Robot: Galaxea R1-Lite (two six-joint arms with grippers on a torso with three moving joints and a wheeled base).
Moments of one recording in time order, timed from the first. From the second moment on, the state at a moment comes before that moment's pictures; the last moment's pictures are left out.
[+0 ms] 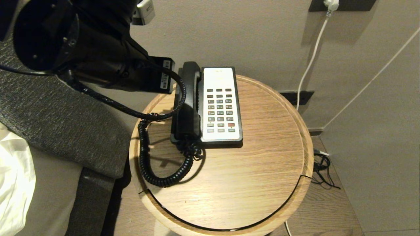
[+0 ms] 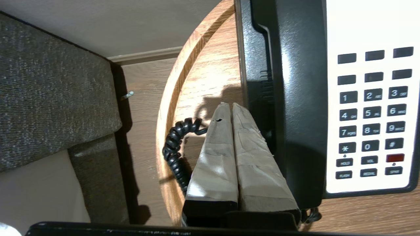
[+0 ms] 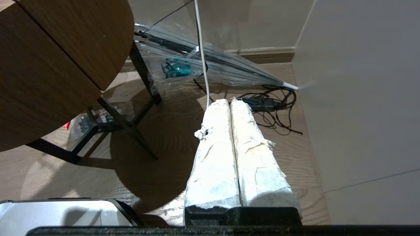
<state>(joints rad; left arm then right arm) -0.78 1.71 -1.93 0.80 0.58 -0.29 0.00 0.00 0.00 0.00 0.00 -0.01</state>
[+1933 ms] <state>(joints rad) -0.82 1.81 -1.93 0.72 0.53 -0.41 0.00 0.00 0.00 0.00 0.00 -0.01</state>
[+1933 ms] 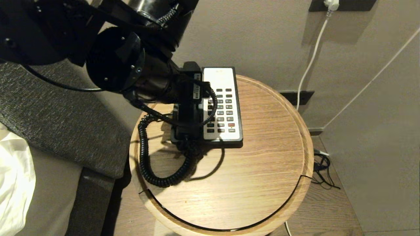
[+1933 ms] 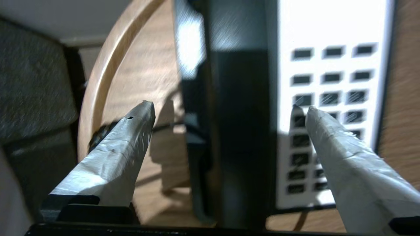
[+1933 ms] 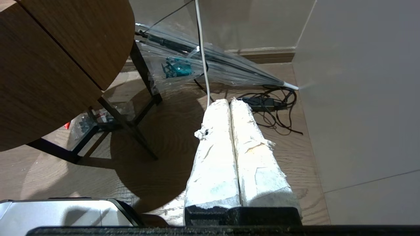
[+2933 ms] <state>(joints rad) -0.78 1.83 -1.92 0.71 0.54 -0.37 0.00 0.00 0.00 0.00 0.00 -0.01</state>
